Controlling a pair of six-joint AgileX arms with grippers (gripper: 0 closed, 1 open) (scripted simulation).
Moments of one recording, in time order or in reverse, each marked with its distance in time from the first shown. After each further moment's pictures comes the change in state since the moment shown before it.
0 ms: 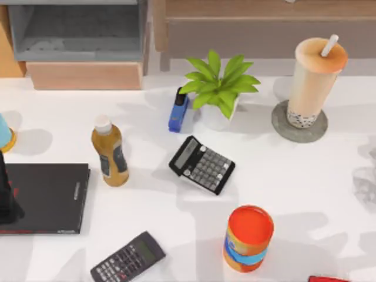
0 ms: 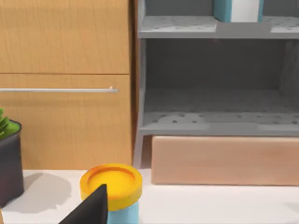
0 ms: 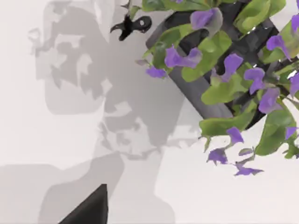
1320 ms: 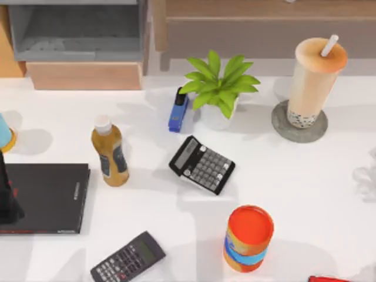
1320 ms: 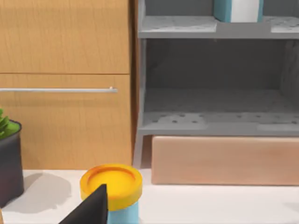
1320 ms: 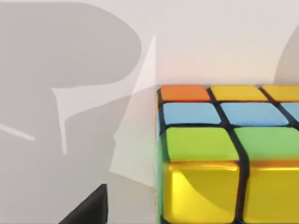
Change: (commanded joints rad) left arm 0.000 0.000 0.000 0.000 0.000 0.000; right arm -0.336 -0.019 -0.241 -0.171 -0.048 -0.158
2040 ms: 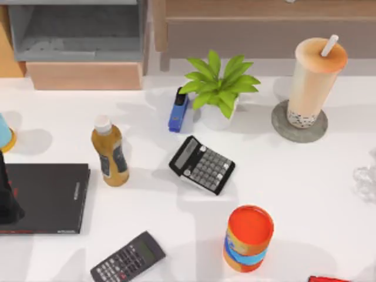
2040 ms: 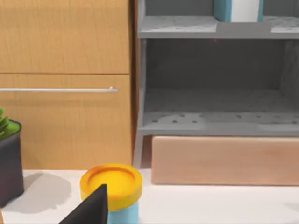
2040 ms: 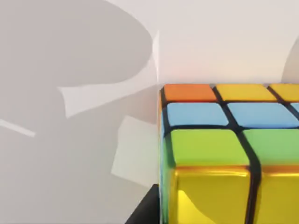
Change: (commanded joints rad) left arm 0.000 0.000 0.000 0.000 0.000 0.000; right arm 0.000 0.006 -0.014 0.015 0.000 0.000
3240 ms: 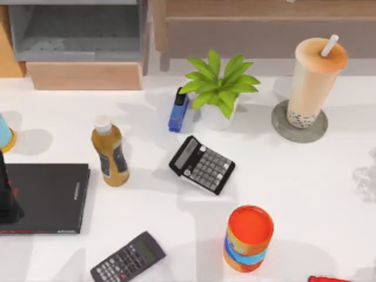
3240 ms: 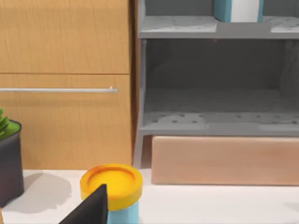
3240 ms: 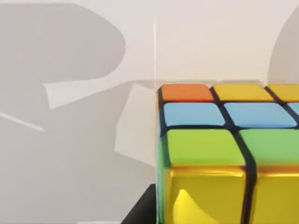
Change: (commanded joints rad) left arm 0.000 0.000 0.000 0.000 0.000 0.000; right arm -0.002 -0.029 0.061 -0.089 -0.002 -0.001
